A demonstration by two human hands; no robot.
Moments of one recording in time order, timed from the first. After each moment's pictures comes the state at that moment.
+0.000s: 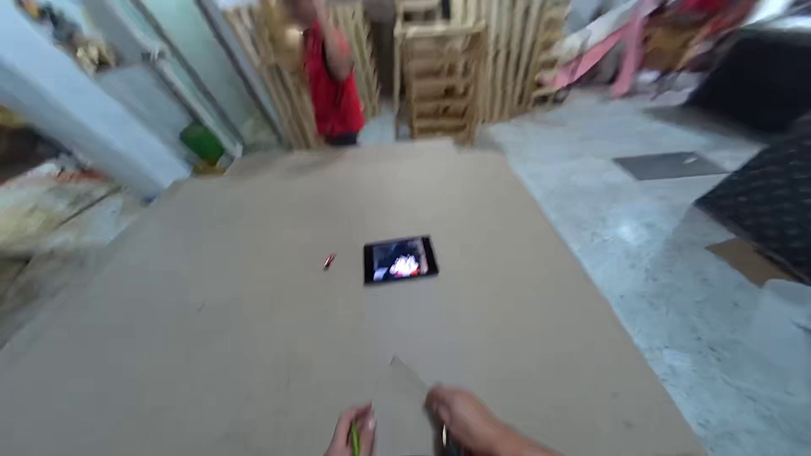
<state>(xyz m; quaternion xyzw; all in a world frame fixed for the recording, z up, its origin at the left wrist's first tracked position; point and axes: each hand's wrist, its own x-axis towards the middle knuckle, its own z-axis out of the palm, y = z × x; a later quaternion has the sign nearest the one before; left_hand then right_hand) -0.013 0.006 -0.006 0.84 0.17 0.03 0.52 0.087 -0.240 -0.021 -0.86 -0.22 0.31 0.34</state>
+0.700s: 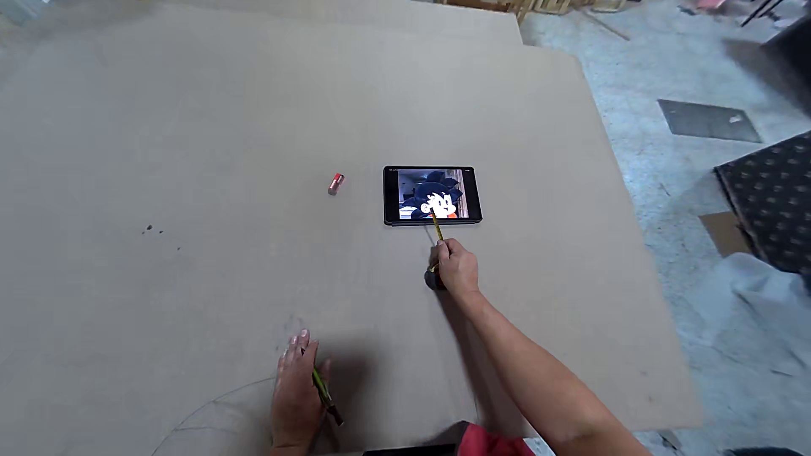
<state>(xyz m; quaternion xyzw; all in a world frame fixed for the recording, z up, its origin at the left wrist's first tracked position) 0.013 0.184 -0.146 0.97 0.10 0.10 0.20 0.286 -0.098 -0.091 -0.94 0.07 0.07 0.32</state>
